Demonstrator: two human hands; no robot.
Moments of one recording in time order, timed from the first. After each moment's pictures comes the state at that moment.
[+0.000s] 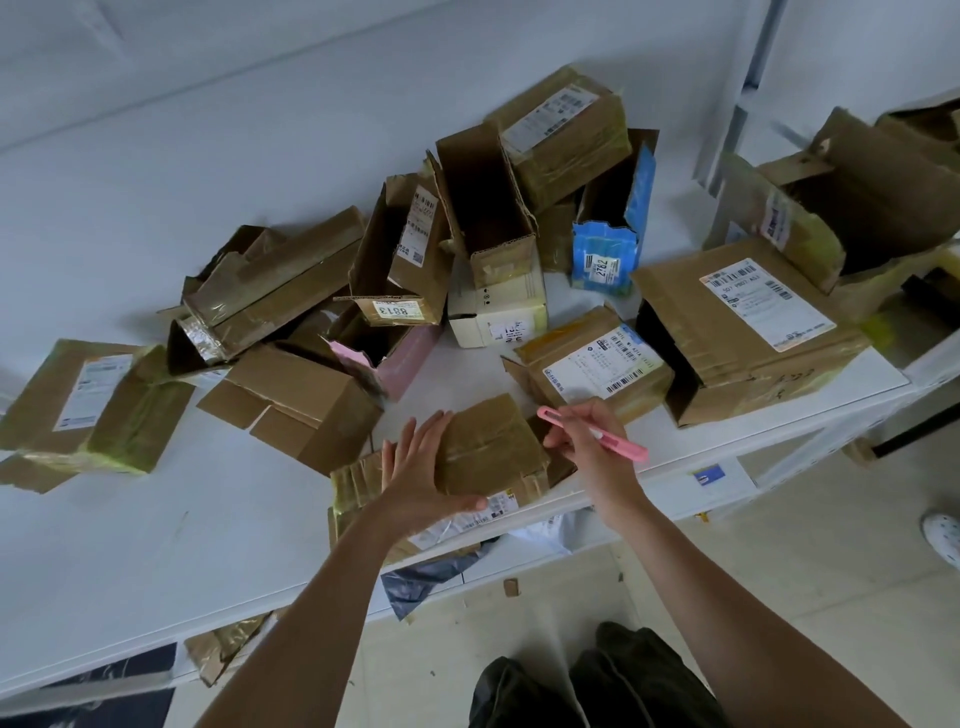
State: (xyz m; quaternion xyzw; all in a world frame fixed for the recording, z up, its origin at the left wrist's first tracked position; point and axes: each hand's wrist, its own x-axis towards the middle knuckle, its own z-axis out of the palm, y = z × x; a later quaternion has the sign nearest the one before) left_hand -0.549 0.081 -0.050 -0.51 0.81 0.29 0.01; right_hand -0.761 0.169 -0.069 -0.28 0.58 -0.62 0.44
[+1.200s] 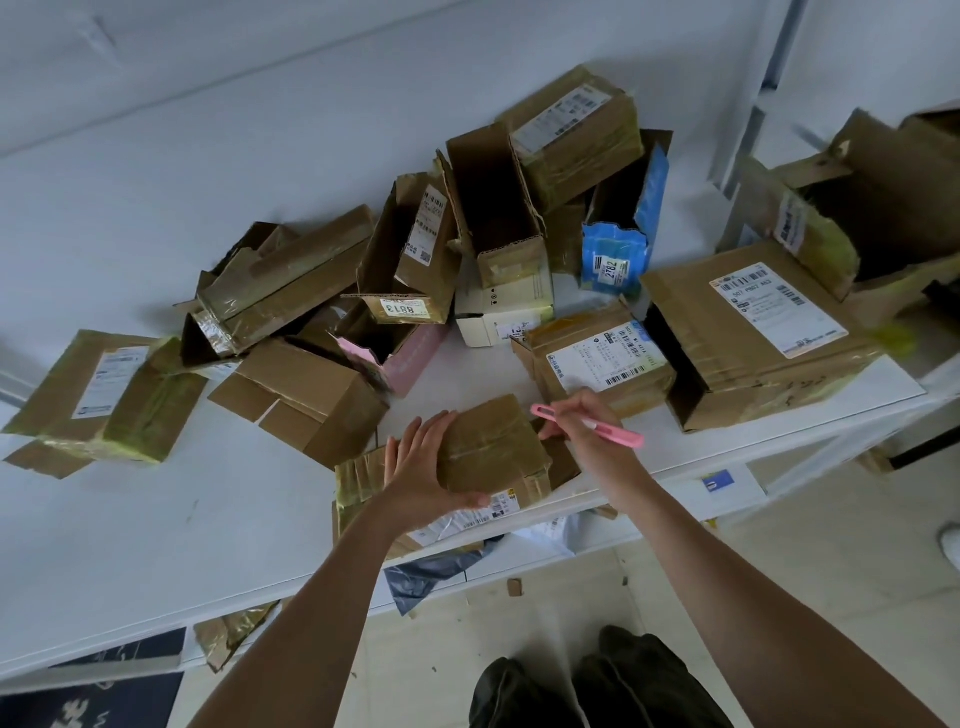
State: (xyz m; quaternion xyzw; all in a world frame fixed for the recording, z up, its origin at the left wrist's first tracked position) left_hand -0.548 0.079 -0.055 -0.53 0.80 0.29 0.00; right_hand -0.776 0.158 -0.055 -0.36 0.56 -0.55 0.50
